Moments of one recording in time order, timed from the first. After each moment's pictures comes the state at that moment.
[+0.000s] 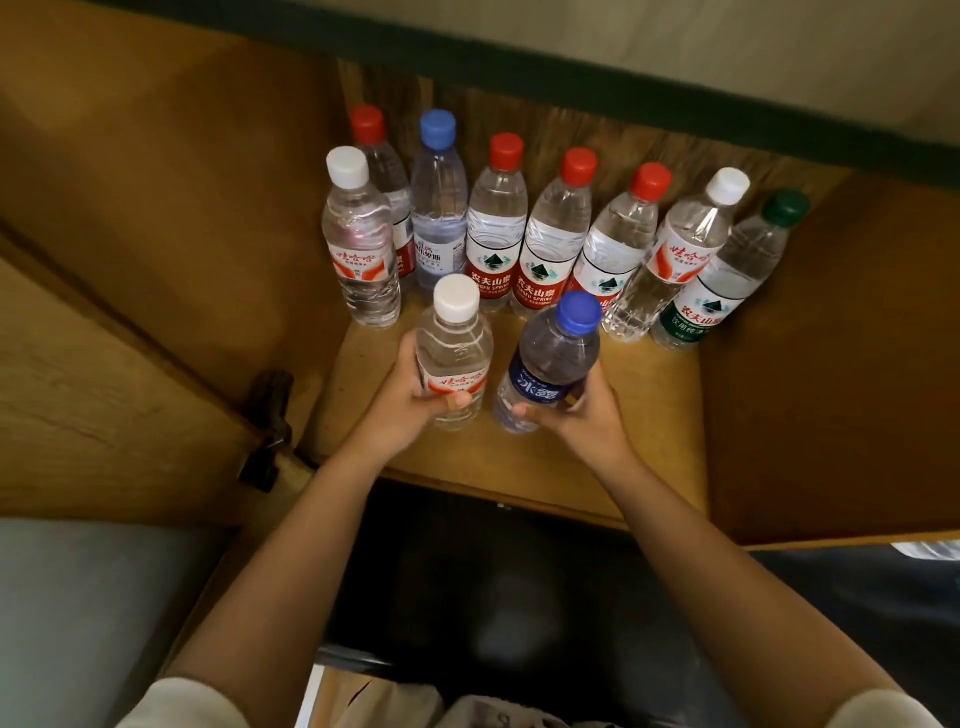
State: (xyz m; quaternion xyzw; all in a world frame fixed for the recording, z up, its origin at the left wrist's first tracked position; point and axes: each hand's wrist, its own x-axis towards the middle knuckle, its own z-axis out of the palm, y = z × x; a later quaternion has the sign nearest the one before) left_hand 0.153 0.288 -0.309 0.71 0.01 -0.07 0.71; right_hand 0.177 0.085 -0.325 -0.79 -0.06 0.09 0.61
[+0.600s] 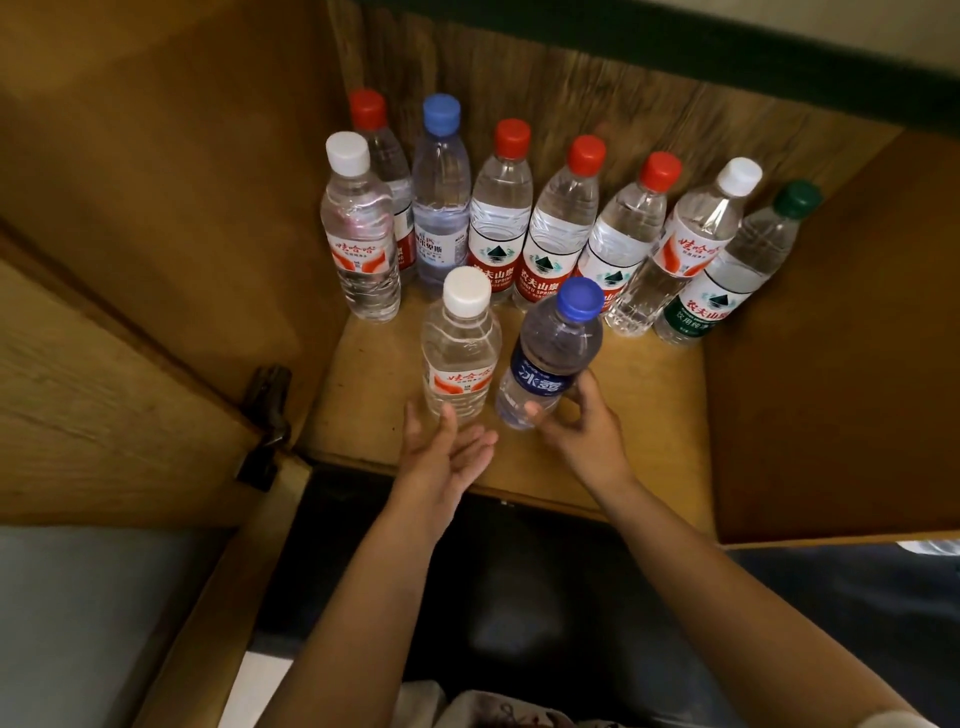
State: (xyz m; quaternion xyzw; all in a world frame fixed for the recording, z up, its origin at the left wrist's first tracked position) left_hand 0.111 0.245 -0.347 0.34 0.35 -0.08 0.87; right_hand 0.160 0.087 -0.346 -0.81 -0.02 0.08 0.58
